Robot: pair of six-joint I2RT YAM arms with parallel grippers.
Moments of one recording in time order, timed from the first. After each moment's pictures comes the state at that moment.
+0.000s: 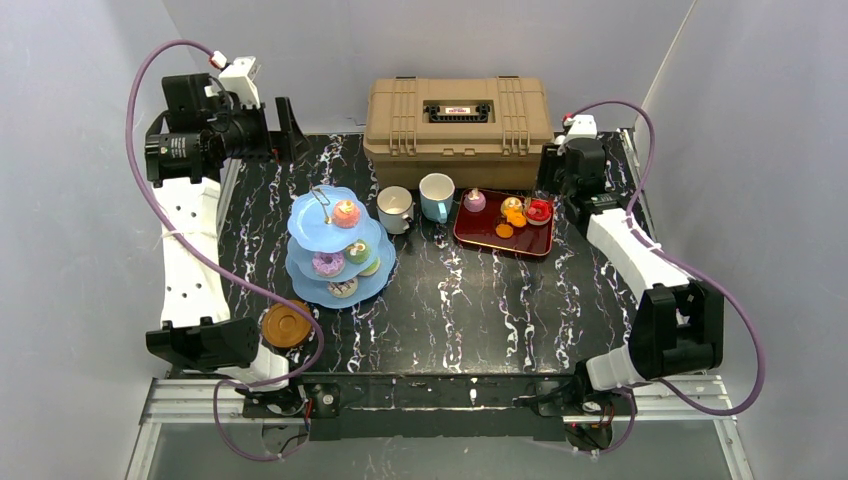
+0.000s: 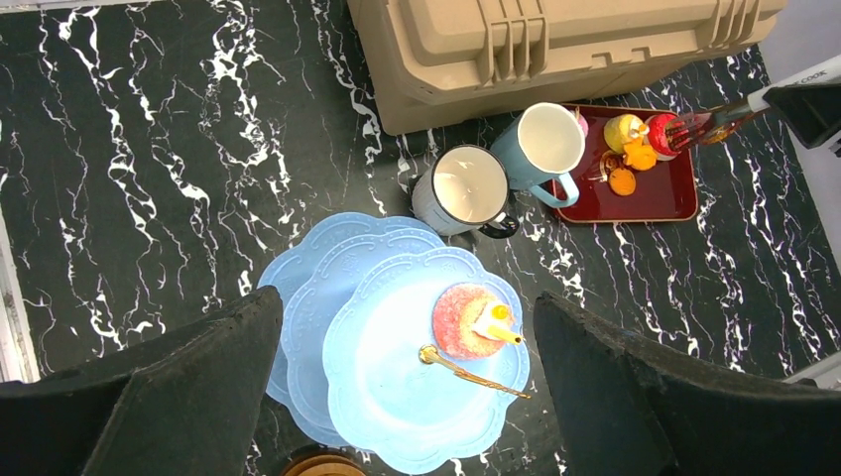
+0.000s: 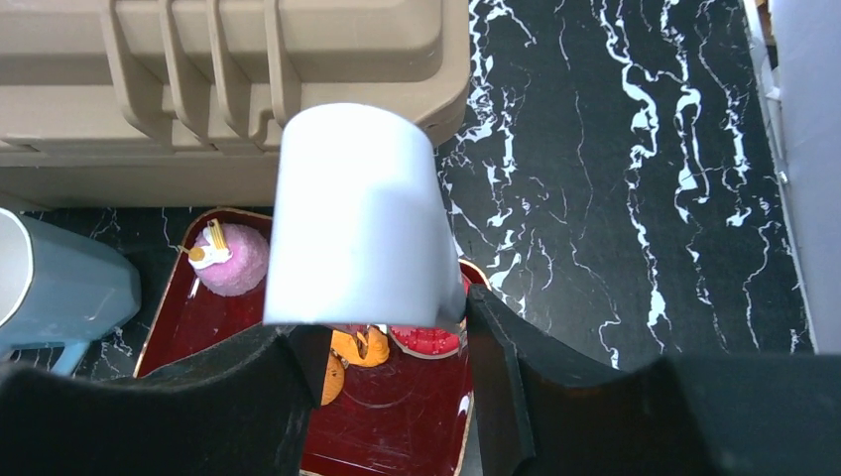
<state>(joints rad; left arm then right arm) 0.10 1.50 1.99 -1.10 0.48 0.02 0.20 1.43 1.08 -0.07 0.14 0.11</state>
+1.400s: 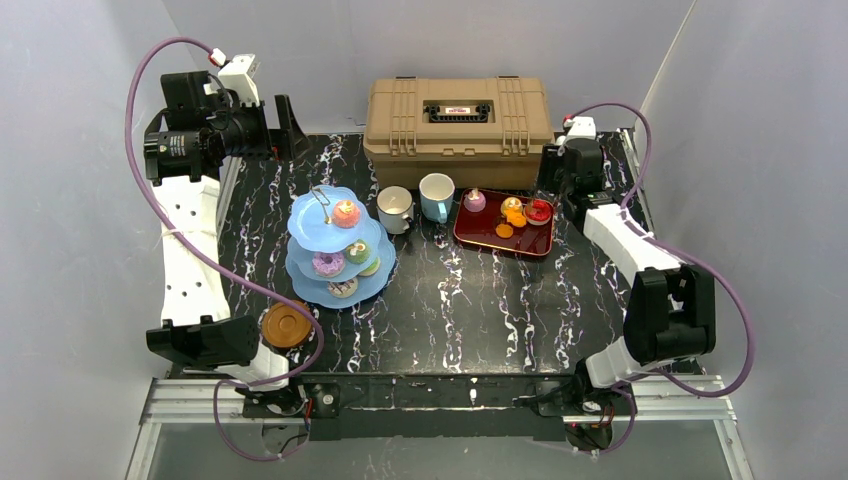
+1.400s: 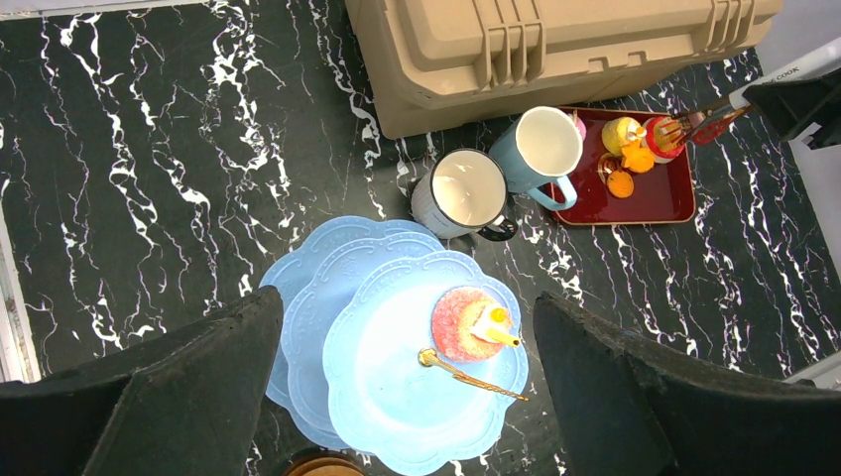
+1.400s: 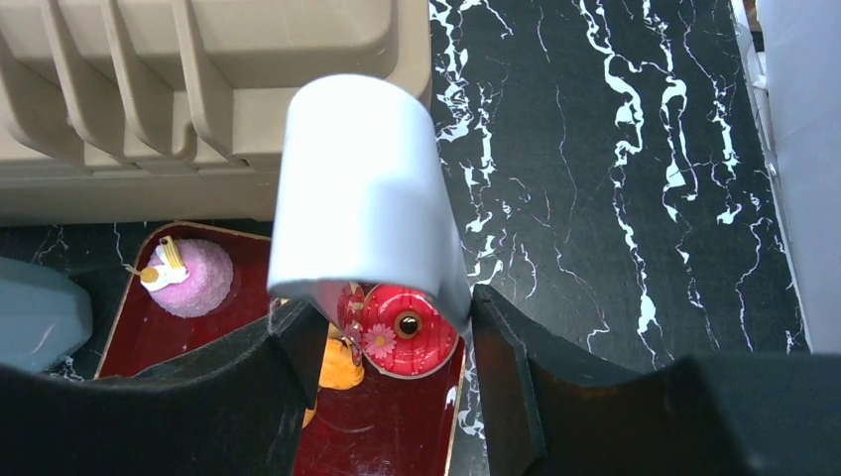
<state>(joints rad) 0.10 1.52 2.02 -1.11 0.48 0.02 0.18 1.51 1.08 -0.01 0.16 0.11</state>
